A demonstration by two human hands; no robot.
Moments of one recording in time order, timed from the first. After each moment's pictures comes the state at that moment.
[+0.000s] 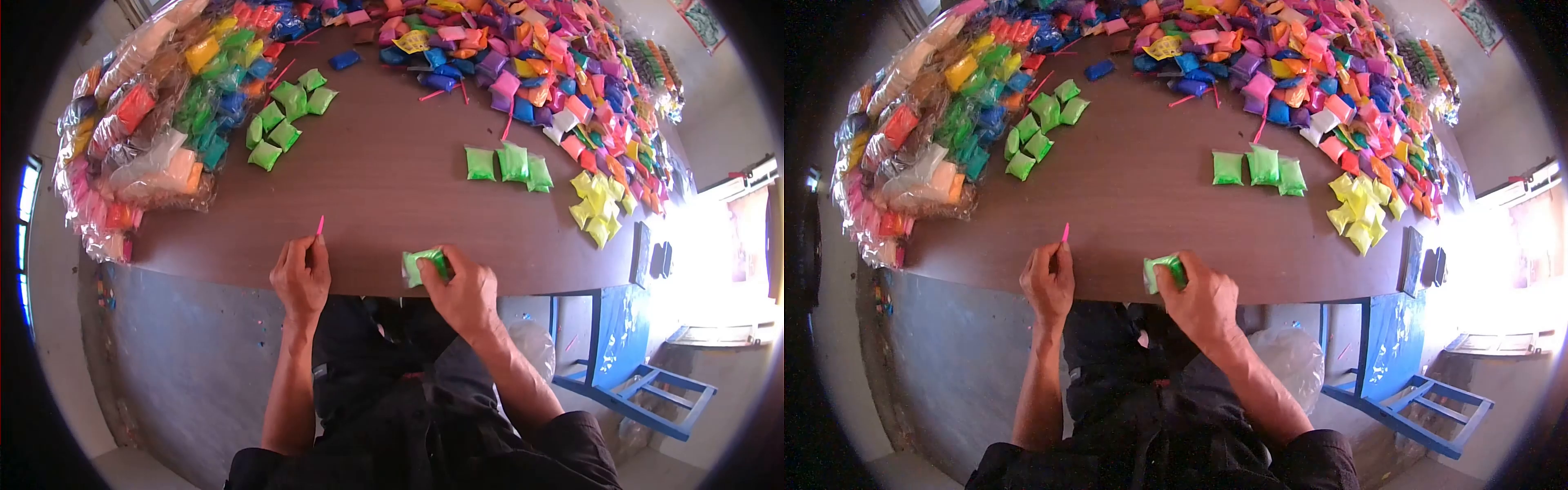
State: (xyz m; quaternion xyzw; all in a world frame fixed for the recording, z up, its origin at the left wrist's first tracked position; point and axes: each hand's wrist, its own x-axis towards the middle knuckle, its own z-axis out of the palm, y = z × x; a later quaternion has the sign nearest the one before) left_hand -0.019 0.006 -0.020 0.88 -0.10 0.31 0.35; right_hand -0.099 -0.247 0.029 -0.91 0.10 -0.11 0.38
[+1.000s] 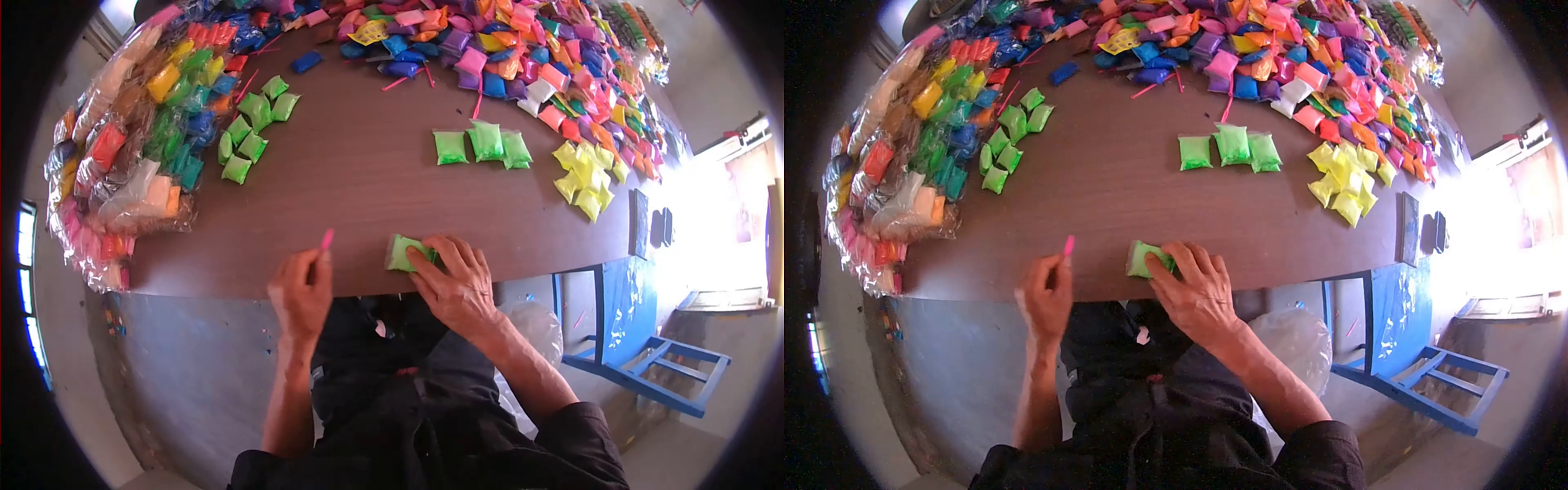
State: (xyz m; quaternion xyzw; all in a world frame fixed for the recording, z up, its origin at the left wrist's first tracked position) left_hand -0.043 -0.024 0.011 0.89 -0.16 0.20 0.37; right_hand -0.123 -0.278 0.016 -0.95 -0.09 -0.19 0.22
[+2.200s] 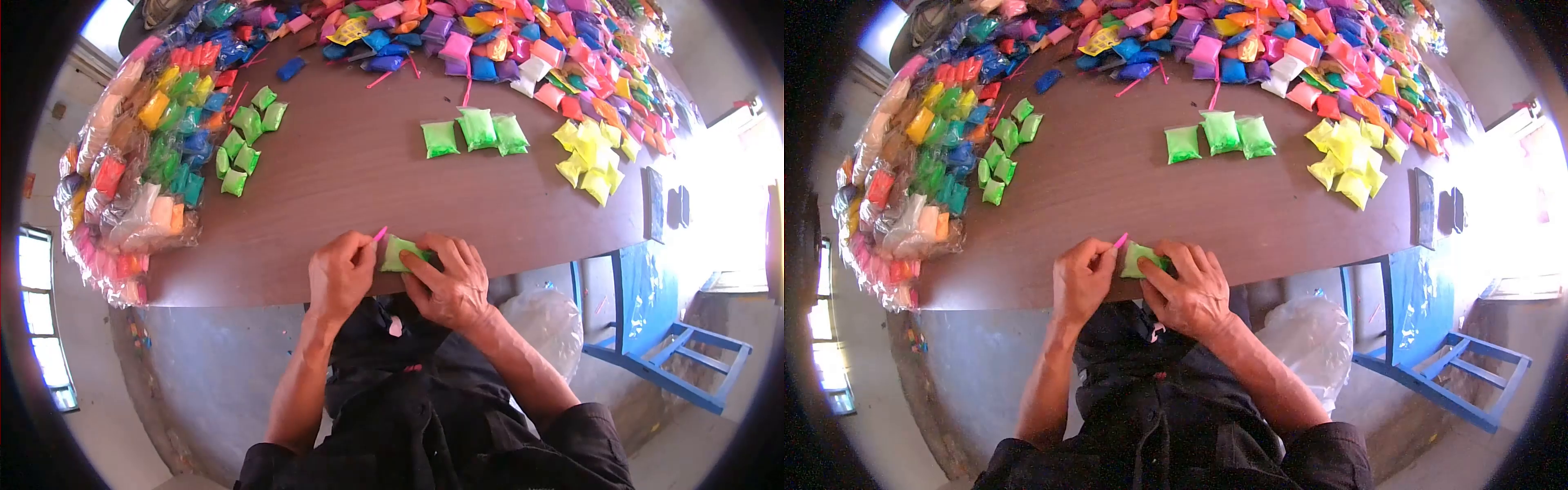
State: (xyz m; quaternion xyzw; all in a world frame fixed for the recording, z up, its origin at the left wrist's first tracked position) left_hand -0.026 -0.085 0.012 0.90 -0.23 0.07 0.36; right_hand -0.120 -0.278 -0.001 -0.92 -0.07 -0.26 0.30
